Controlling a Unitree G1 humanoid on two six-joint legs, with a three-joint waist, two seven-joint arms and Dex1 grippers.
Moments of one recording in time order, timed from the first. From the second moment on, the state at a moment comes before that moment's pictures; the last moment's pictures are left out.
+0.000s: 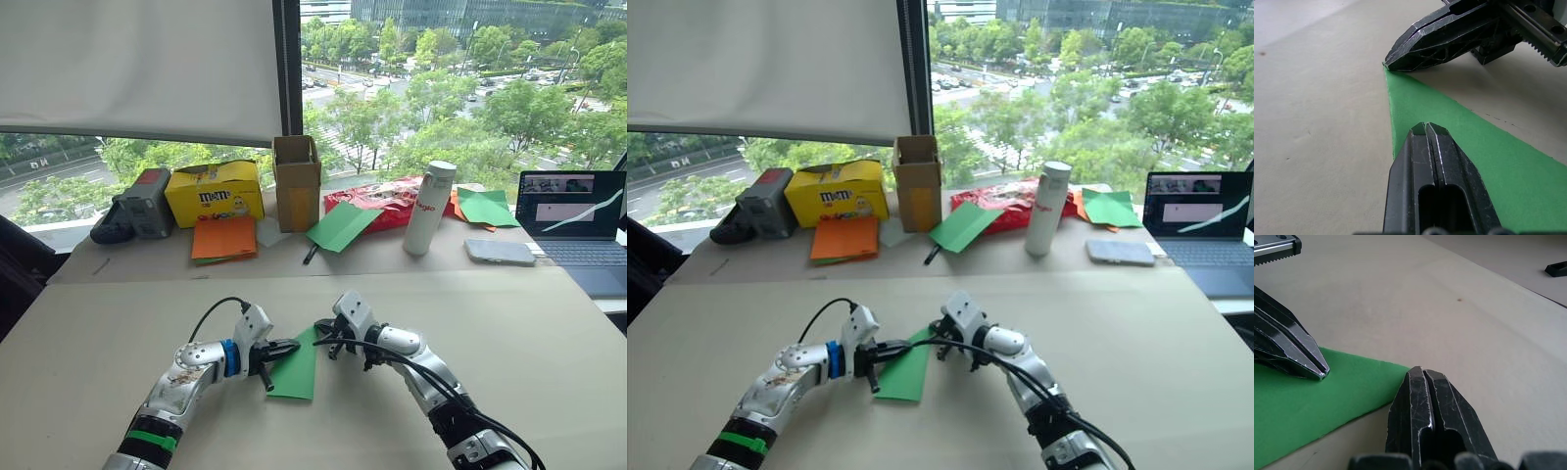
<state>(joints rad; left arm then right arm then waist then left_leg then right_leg) -0.28 0.44 -0.16 0.16 -0.25 0.29 -0.93 -0.44 -0.22 0.29 0.26 0.01 0.26 0.63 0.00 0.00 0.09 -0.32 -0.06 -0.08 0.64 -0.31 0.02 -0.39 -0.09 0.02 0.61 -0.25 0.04</state>
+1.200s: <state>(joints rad) -0.28 0.44 -0.16 0.16 -0.25 0.29 -0.93 -0.48 -0.19 0.31 0.22 0.01 0.36 0.67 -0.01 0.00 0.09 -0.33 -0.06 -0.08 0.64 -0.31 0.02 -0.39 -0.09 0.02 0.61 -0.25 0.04</state>
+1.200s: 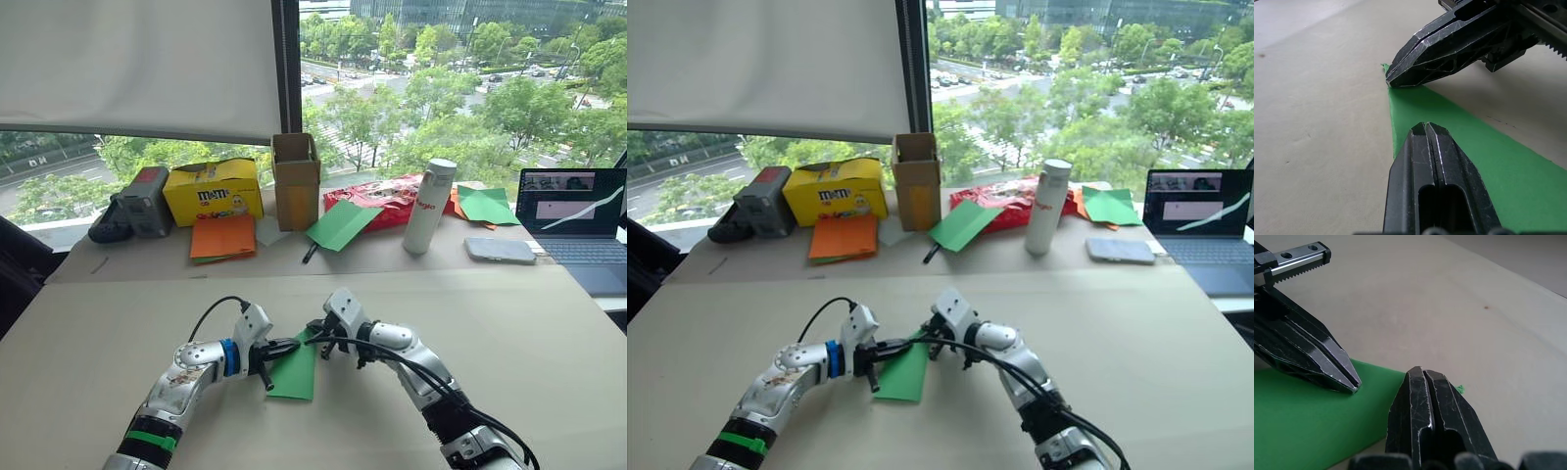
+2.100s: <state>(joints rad) -0.29 0.43 -0.16 0.17 -0.25 0.29 -0.94 -0.43 -0.22 0.18 0.14 0.19 0.47 0.74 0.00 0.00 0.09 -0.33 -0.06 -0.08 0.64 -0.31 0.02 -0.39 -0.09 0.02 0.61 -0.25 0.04</state>
